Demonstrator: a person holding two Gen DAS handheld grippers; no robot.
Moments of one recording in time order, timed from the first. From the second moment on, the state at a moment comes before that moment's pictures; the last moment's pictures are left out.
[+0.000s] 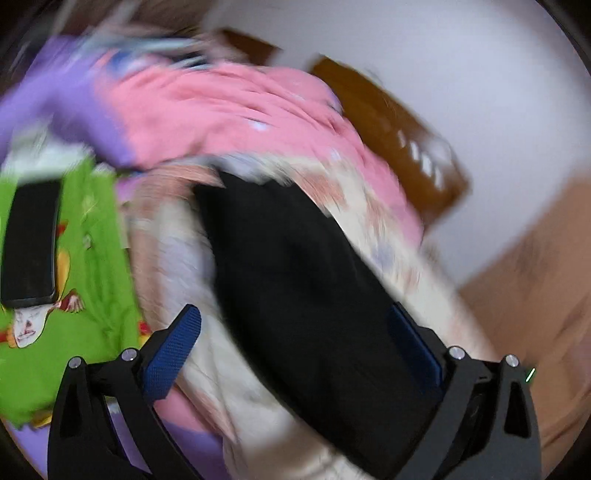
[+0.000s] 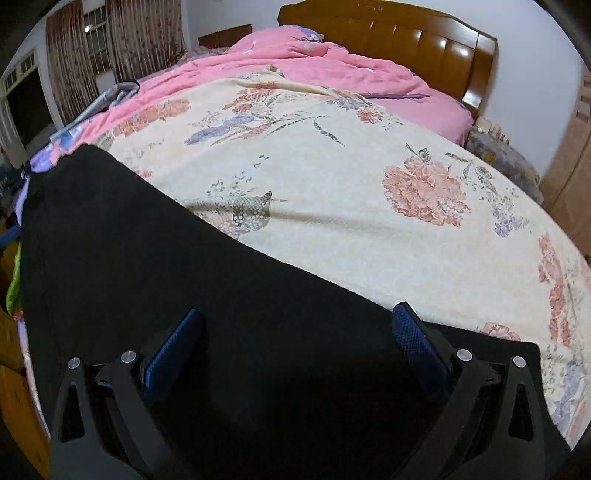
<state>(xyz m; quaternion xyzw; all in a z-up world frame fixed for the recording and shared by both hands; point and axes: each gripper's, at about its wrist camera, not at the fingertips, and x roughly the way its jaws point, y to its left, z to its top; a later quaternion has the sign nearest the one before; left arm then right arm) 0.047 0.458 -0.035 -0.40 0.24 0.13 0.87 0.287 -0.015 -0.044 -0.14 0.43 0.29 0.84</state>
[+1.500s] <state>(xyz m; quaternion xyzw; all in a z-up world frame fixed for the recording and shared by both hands) 0.090 0.548 -0.050 -0.42 0.25 0.13 0.86 0.278 -0.019 -0.039 -0.14 0.43 0.29 0.84</state>
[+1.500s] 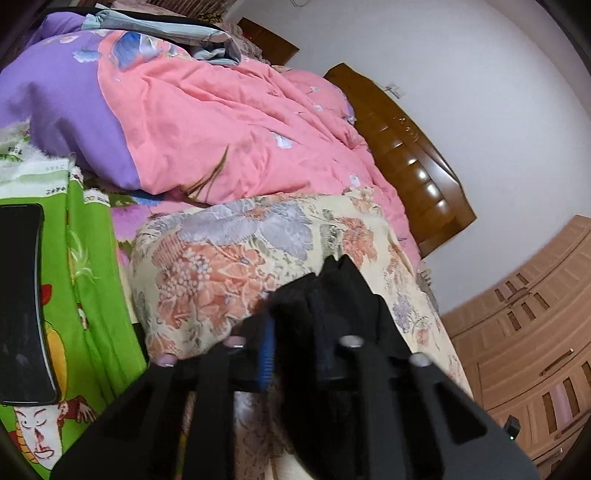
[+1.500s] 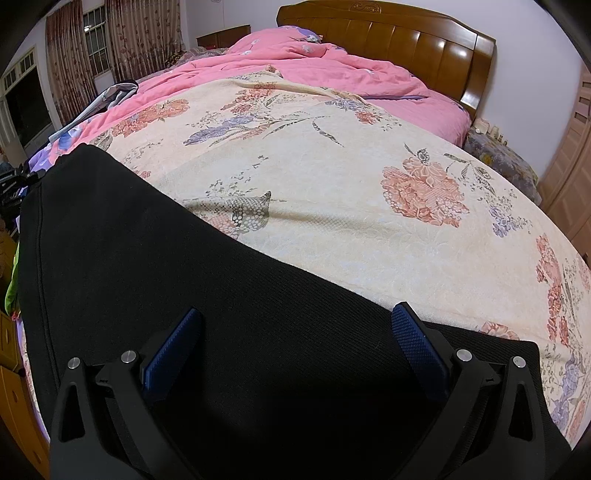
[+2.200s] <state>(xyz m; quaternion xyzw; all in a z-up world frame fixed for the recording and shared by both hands) 0.085 0.128 -0.015 0.08 0.28 -0.11 0.95 0.294 -0.058 -0.030 0.02 0.43 0.36 0.83</state>
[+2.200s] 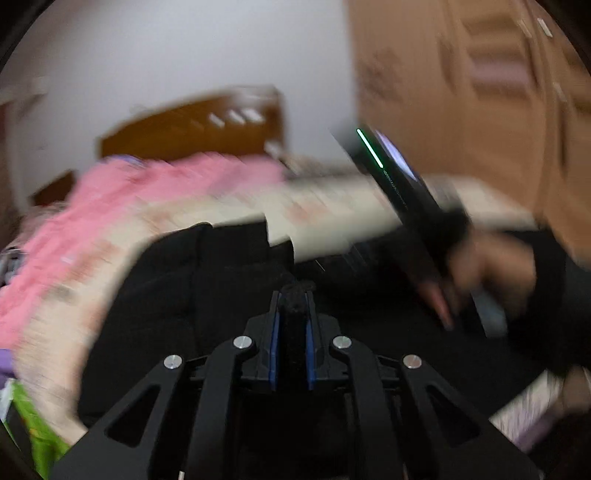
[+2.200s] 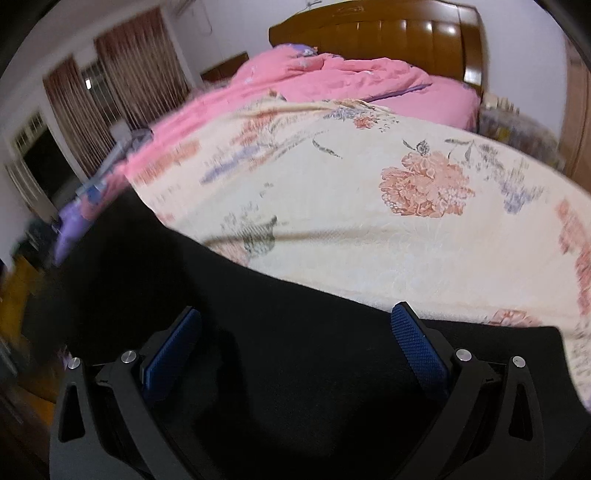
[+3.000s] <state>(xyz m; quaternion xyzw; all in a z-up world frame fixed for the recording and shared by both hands) -0.016 0.266 -0.028 -0.07 0.25 0.13 0.96 0.188 -0.041 -0.022 0.14 0.58 0.44 0.67</state>
